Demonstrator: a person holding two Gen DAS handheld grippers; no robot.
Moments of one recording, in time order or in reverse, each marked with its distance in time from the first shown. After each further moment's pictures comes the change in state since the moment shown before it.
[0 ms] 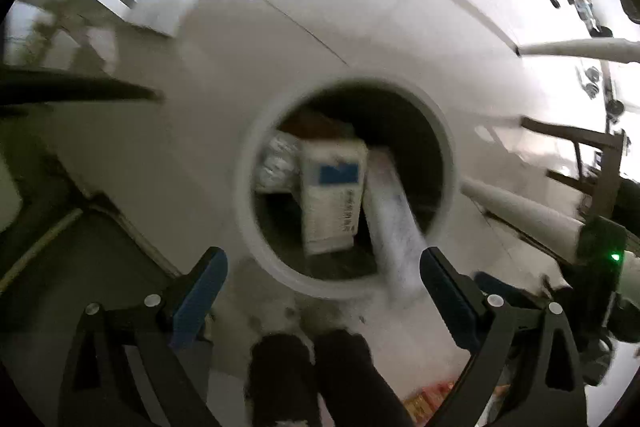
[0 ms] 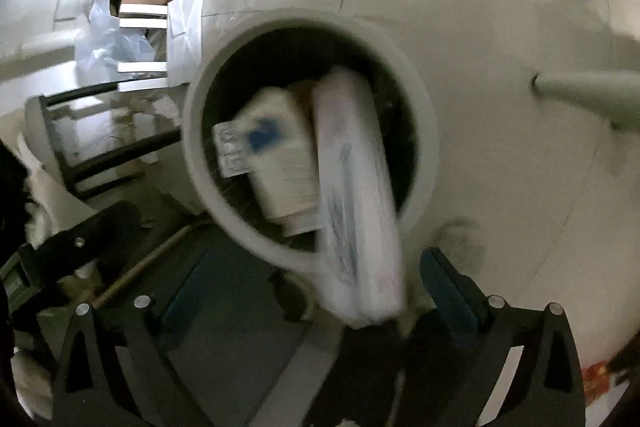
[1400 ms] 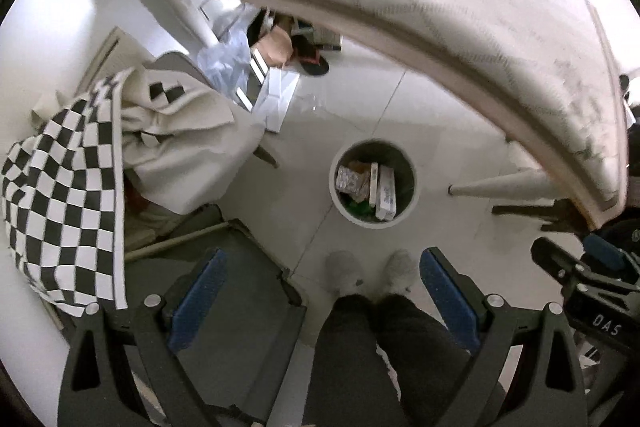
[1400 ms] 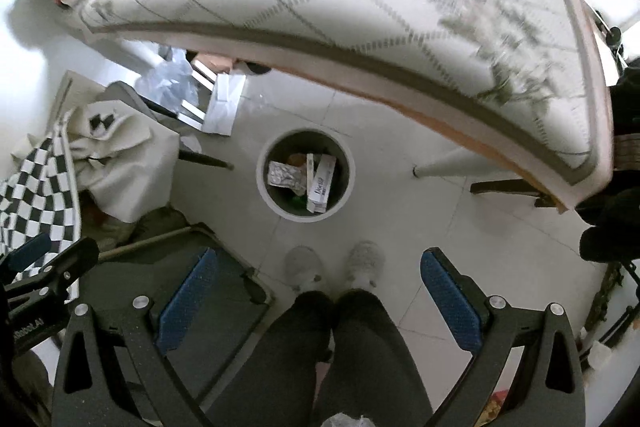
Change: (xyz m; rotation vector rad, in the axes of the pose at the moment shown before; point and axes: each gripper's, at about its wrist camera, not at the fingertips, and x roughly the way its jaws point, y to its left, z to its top) left arm -0.374 -0.058 -0.204 0.141 -0.331 0.240; right arm -0.397 0.139 -0.221 -0.148 -0.357 -0.236
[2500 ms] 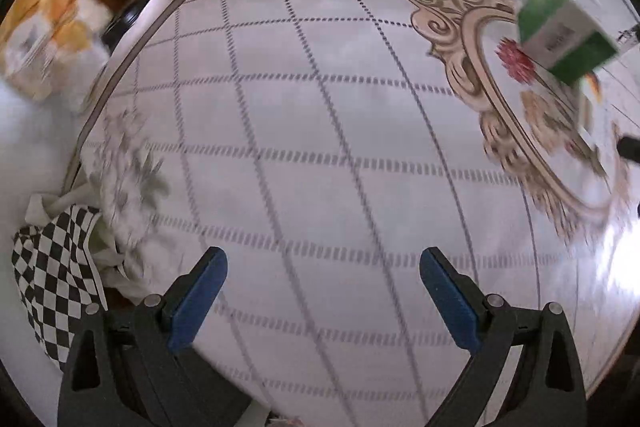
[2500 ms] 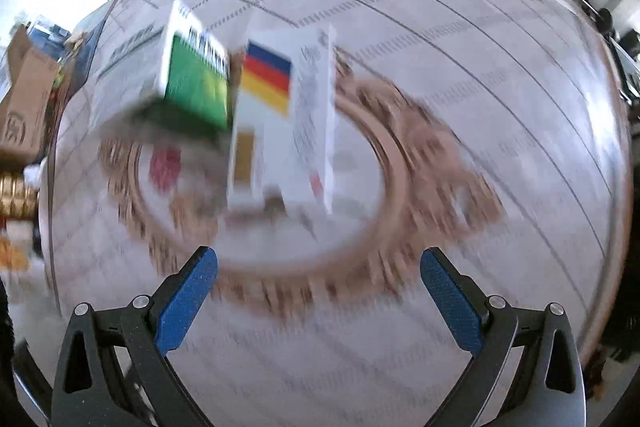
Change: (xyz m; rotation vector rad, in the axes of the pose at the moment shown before) left arm 0.071 -0.092 0.378 -0.192 0.011 0.125; right arm 0.048 -0.106 0.533 0.186 -0.057 0.026
